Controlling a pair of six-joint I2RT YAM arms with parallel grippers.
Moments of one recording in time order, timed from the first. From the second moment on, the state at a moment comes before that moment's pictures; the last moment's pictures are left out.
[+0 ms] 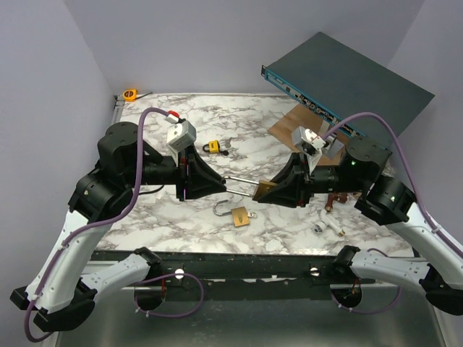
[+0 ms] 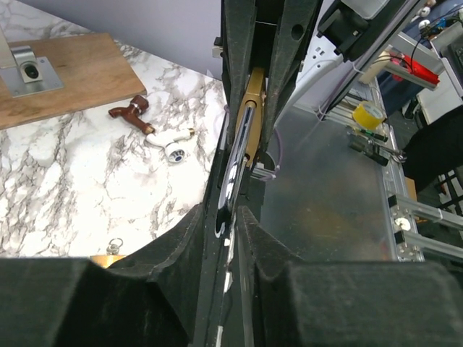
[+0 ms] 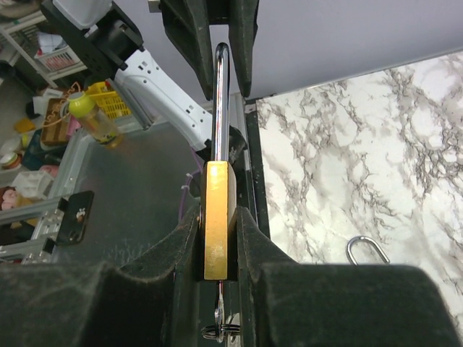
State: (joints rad) left arm -0.60 0.94 1.45 -0.68 0.89 -0.20; right arm 0.86 0.93 1.26 -0.40 -0.68 0.20
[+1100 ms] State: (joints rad) left arm -0.63 0.90 1.34 -0.53 0.98 -0.28; right arm 0.86 0.96 1.26 -0.38 -0.76 0.23
